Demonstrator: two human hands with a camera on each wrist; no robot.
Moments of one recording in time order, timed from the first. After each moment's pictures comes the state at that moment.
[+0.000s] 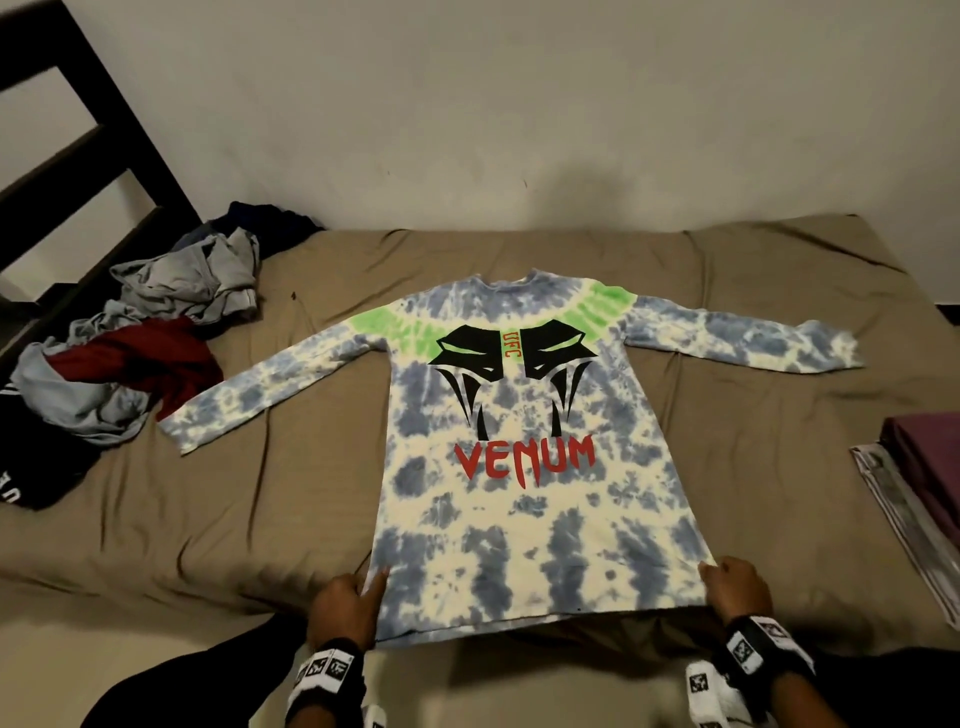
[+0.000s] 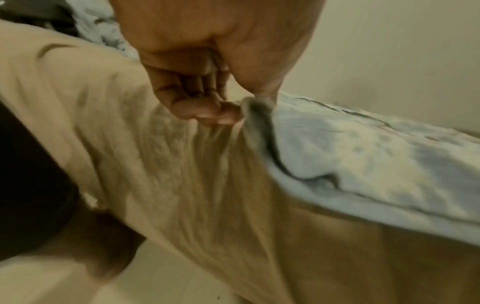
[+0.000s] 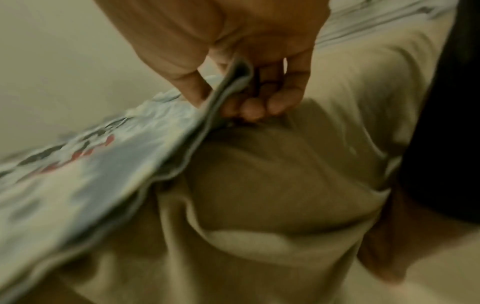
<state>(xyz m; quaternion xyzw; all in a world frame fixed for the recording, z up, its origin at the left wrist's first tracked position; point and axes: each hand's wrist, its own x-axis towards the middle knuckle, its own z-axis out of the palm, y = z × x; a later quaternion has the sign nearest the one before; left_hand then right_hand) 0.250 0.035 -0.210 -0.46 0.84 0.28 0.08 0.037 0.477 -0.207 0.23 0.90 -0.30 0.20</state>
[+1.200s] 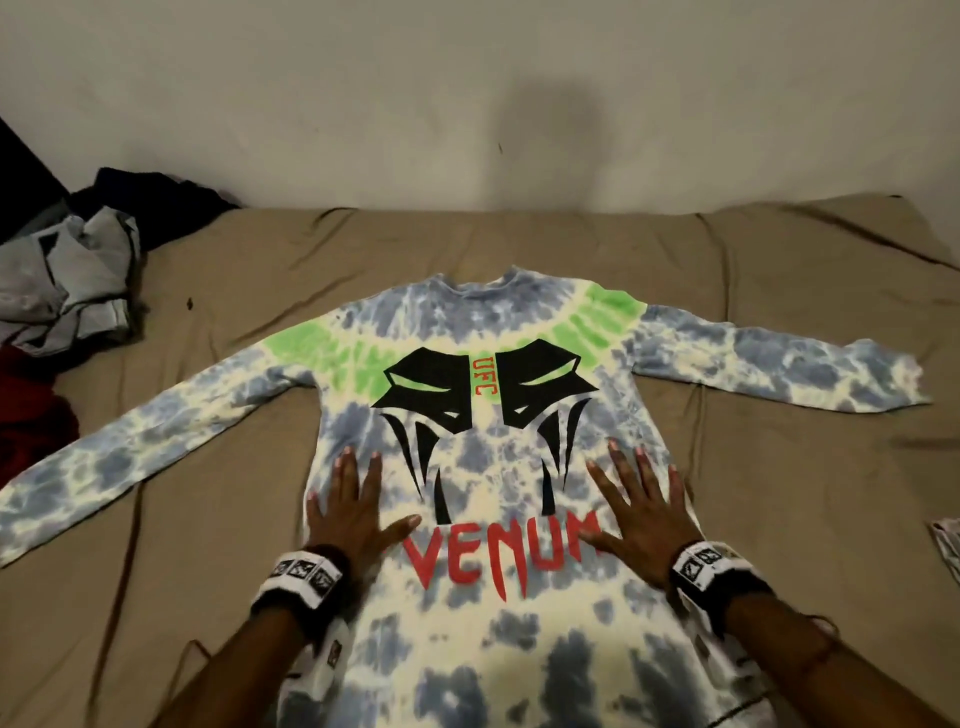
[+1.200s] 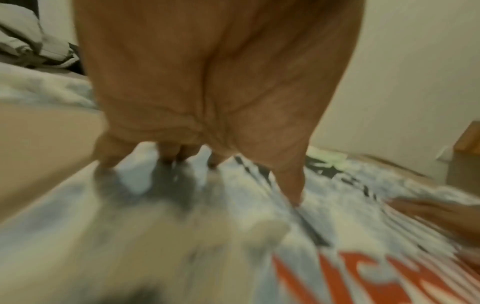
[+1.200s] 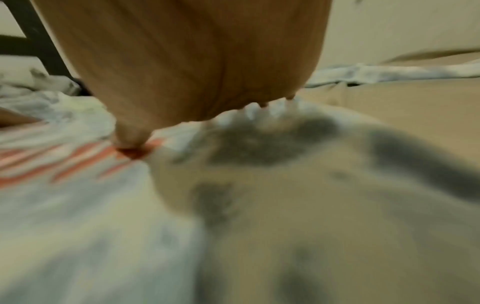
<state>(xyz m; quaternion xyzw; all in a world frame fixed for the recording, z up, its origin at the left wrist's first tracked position) -0.017 -0.032 -0.234 -0.22 0.93 0.15 0.27 -0.152 0.360 -0.236 -0.26 0.94 0.04 0.23</state>
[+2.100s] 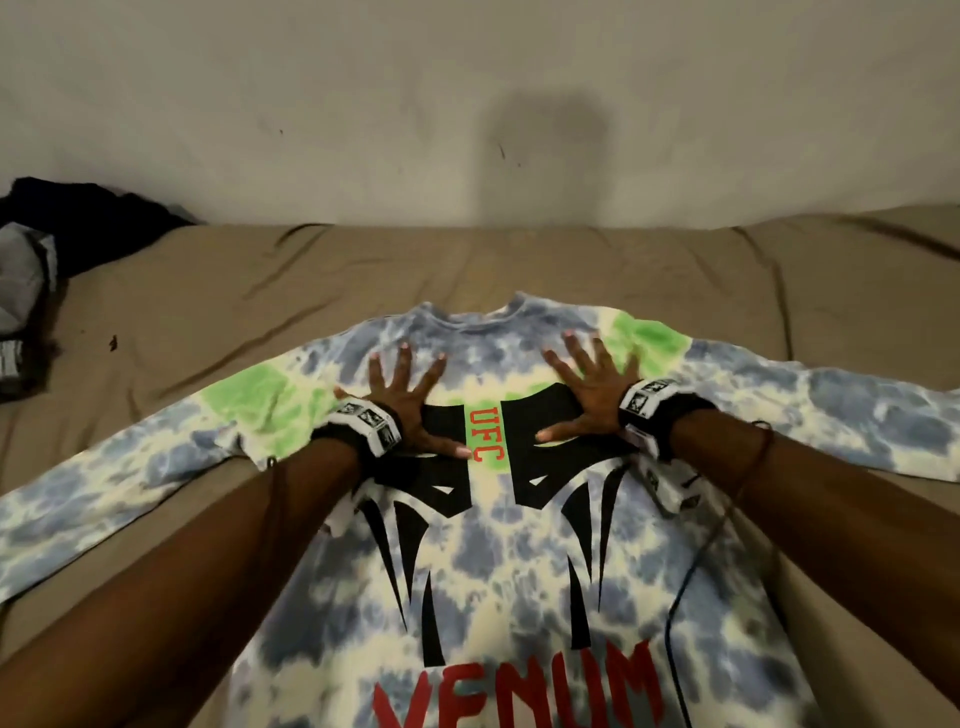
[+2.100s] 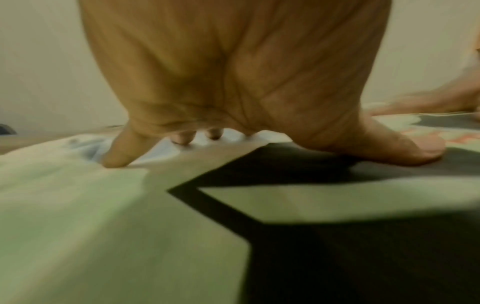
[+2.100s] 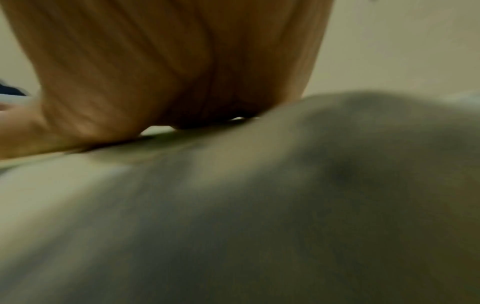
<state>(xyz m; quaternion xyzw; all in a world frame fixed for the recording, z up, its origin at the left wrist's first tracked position) -0.281 -0.072 -0.228 -0.10 0.95 0.10 0.27 -0.407 0.208 -0.233 -0.31 0.92 0.05 0.25</state>
